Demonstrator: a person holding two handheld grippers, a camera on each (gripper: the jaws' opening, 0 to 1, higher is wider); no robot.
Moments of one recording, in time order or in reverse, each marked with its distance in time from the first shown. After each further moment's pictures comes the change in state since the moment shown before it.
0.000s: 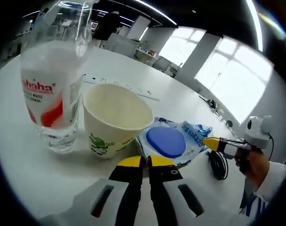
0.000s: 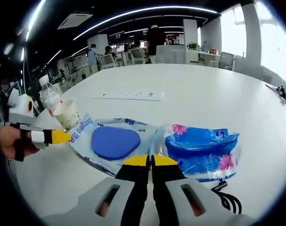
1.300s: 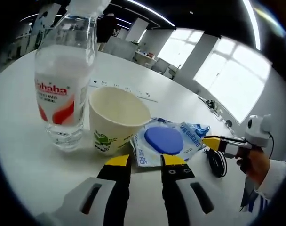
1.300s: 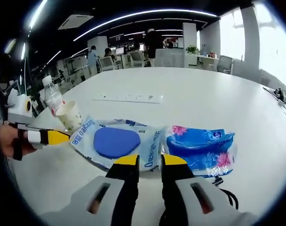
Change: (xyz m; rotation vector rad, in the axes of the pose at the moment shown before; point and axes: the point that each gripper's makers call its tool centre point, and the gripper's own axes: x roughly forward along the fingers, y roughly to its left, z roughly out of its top) left arm -0.015 -0.002 0.001 0.024 -0.023 -0.007; right arm -0.013 0.002 0.002 -0.014 -0.028 -0.020
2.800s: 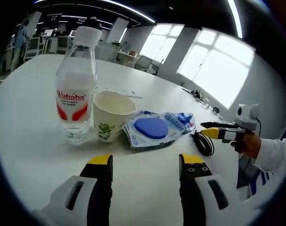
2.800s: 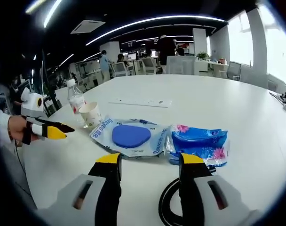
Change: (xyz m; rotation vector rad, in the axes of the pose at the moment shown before) left arm -0.061 -0.007 -0.012 0.140 0.037 -0.121; right arm -0.058 0.008 -0.007 -0.030 -0.061 0.118
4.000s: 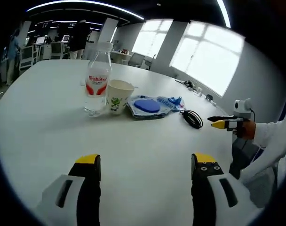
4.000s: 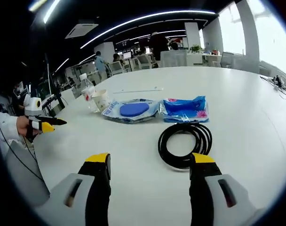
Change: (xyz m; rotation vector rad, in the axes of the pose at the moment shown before) left arm -0.094 0.000 -0.051 0.090 0.039 -0.024; right arm -0.095 0.012 -0.063 0.091 0.030 -0.009
